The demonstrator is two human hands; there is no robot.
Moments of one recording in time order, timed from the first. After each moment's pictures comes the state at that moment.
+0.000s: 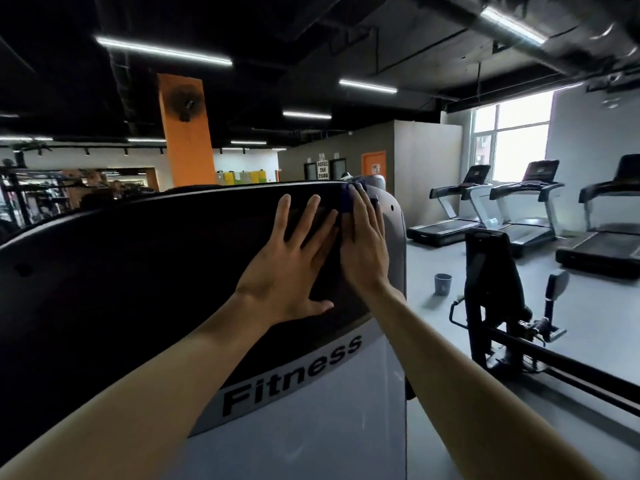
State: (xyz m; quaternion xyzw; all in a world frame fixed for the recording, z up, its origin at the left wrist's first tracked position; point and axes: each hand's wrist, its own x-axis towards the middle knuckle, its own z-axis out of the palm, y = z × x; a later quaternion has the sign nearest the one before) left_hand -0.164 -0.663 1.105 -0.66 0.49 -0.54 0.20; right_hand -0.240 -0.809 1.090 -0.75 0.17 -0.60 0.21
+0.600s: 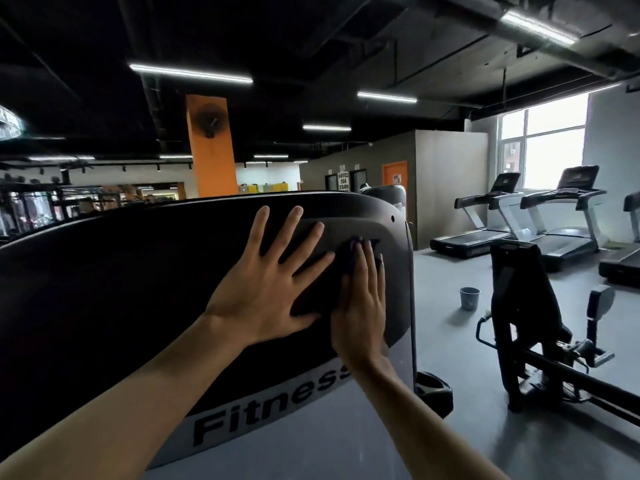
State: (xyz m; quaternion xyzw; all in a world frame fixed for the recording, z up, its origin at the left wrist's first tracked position) left_hand -0.162 -0.662 1.104 -0.65 0.49 -0.54 0.23; right_hand -0.241 -0.808 1.015 -0.72 0.19 -0.62 0.23
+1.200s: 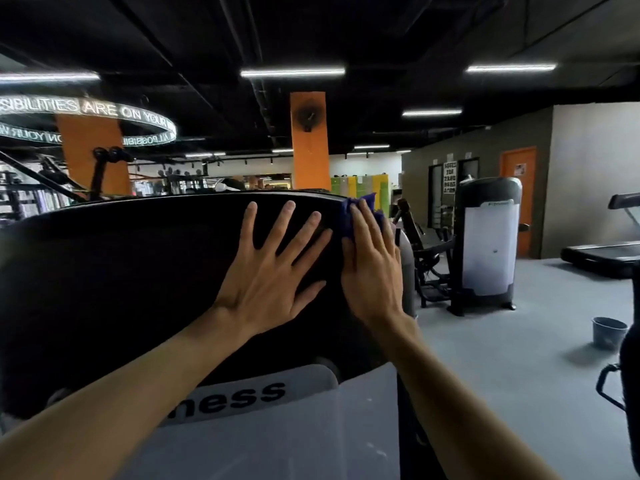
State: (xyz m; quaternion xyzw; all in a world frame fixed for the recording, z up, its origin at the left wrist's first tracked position) left_hand -0.213 -0.796 1.094 -0.73 0.35 -0.55 0.19; right_hand -0.267 -0.979 1.072 -0.81 0.03 -0.55 0.19
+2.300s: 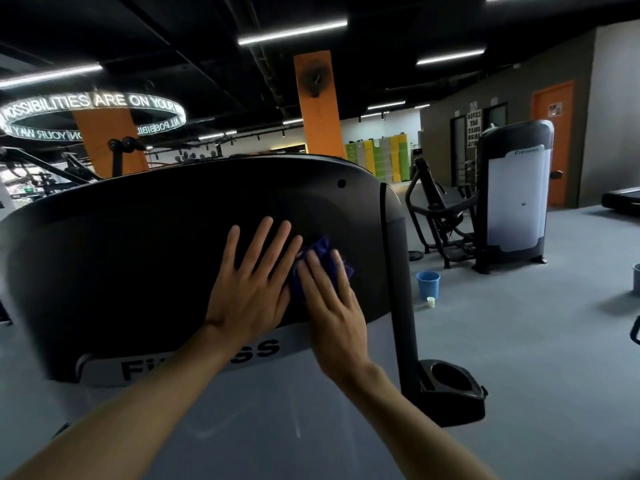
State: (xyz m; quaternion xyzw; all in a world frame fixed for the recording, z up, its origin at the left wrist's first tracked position) left_hand -0.210 -0.787 1.020 -0.72 0.37 -0.56 0.16; right_hand -0.275 -0.946 0.937 -0.80 -0.09 -0.58 0.14
